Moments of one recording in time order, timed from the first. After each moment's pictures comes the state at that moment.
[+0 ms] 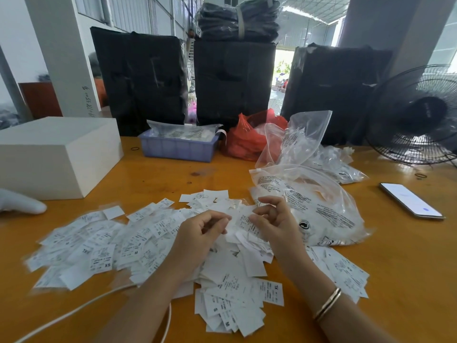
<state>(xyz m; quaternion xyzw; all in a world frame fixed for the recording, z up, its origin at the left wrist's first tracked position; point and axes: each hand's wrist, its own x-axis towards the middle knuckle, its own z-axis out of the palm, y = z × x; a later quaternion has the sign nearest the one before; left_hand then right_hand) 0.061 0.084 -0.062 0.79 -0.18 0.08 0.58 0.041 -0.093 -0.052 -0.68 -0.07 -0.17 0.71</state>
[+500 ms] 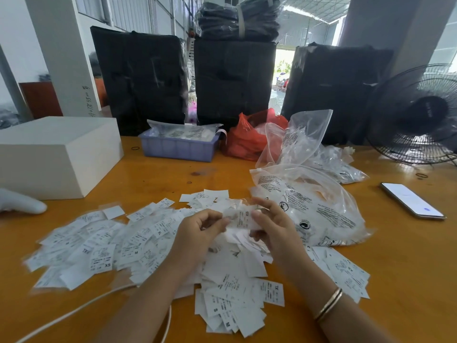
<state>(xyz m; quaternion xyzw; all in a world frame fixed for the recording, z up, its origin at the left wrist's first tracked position) 0.062 0.081 -0.061 0.75 -0.14 0.07 0.64 0.041 -0.093 -0.054 -0.65 -0.06 -0.07 0.76</state>
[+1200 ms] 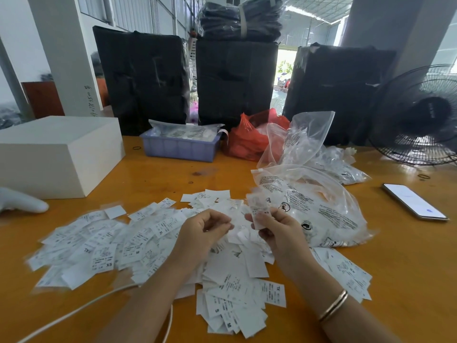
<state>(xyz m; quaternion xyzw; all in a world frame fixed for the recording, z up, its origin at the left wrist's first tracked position) 0.064 0.081 -0.062 0.75 -0.14 0.05 0.64 0.041 -0.095 -0.052 -0.59 0.03 -0.06 0.81</state>
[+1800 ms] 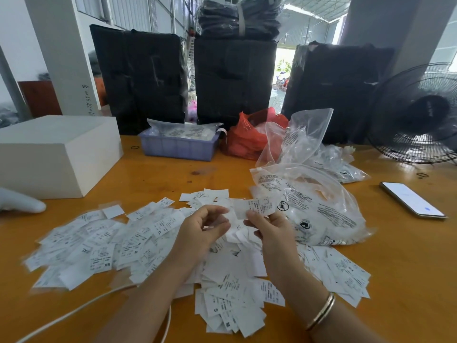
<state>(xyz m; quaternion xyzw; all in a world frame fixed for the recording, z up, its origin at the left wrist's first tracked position) 0.059 0.079 -0.058 0.74 -0.12 0.05 0.66 0.031 -0.070 -0.048 -0.59 0.07 -0.12 0.79</state>
